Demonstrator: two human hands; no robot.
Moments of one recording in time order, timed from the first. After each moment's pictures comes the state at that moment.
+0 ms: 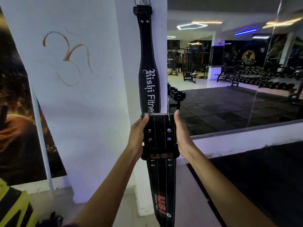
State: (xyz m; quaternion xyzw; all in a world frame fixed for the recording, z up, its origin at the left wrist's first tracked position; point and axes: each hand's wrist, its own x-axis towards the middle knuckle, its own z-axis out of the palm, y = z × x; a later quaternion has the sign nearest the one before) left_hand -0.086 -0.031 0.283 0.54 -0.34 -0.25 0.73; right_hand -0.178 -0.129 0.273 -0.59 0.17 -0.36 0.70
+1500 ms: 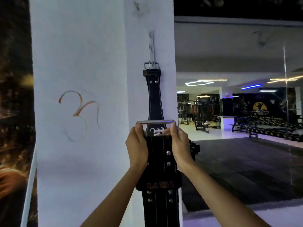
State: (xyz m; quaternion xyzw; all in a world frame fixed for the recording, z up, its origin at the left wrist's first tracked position) left_hand 0.023 -0.159 0.408 0.57 -0.33 0.24 0.71; right_hand -0.061 -0.225 0.409 -0.67 0.08 -0.55 0.49
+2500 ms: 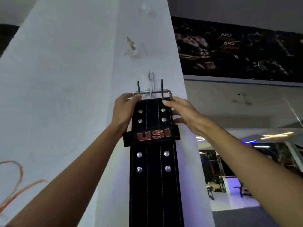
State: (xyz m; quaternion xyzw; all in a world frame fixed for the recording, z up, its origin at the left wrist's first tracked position) left_hand 0.251 -0.332 0.735 0.42 -0.50 0.22 0.73; right_hand 0.118 -0.445 0.722 -0.77 -0.08 -0.52 0.36
